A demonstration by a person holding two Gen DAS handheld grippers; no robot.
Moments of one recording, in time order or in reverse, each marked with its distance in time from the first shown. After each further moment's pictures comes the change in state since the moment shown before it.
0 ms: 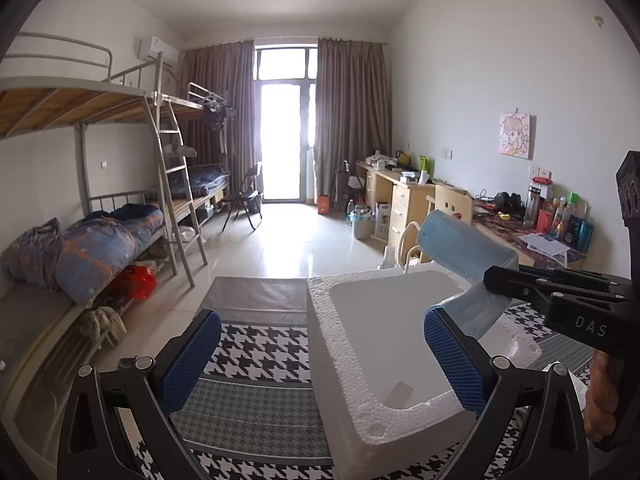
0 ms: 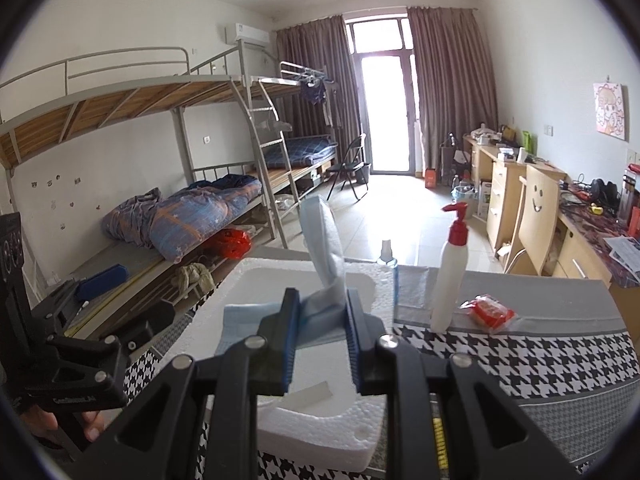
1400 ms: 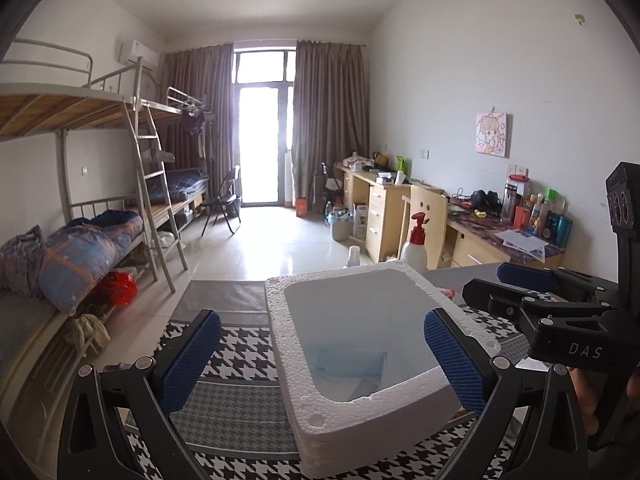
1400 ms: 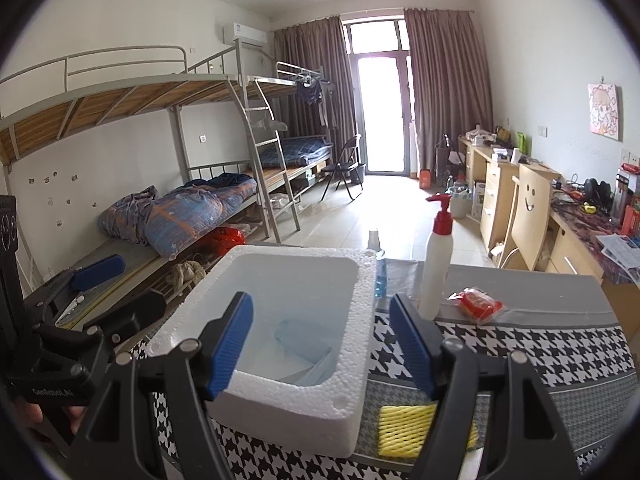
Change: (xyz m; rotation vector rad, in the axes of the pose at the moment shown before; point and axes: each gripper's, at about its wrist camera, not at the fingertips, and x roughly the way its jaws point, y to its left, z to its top) left arm -0.012 -0.020 -0.001 0.028 -0.009 -0.082; right arm -0.023 -0.013 -0.011 0.000 -0.024 -0.023
